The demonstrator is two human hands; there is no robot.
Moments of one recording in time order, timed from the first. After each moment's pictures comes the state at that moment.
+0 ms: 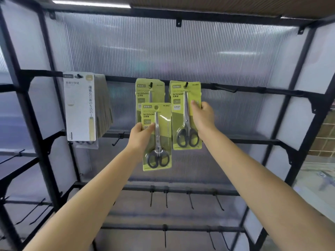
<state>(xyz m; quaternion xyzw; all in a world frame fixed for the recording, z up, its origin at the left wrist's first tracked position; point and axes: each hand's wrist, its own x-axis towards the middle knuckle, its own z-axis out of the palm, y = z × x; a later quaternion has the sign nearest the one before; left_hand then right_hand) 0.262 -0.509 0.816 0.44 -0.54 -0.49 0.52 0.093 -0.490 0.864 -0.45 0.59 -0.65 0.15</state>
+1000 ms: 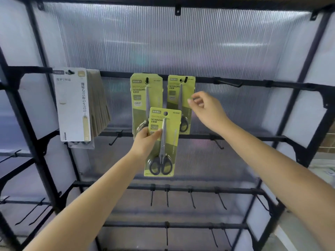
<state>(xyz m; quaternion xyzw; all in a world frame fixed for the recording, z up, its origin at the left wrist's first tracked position) 0.246 -0.510 0.802 0.40 -0.59 -0.51 0.49 0.061 -0.482 0.876 -0.66 0.60 -0.44 -0.02</state>
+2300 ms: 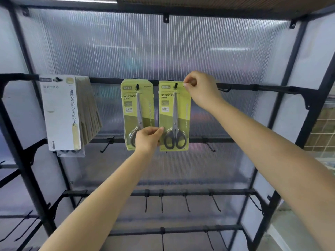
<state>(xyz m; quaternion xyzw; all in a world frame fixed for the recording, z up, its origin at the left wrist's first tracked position) 0.212 -0.526 0.813 0.43 -0.56 -0.48 0.52 0.062 -0.491 0.935 -0.64 0.61 -0.45 -0.12</state>
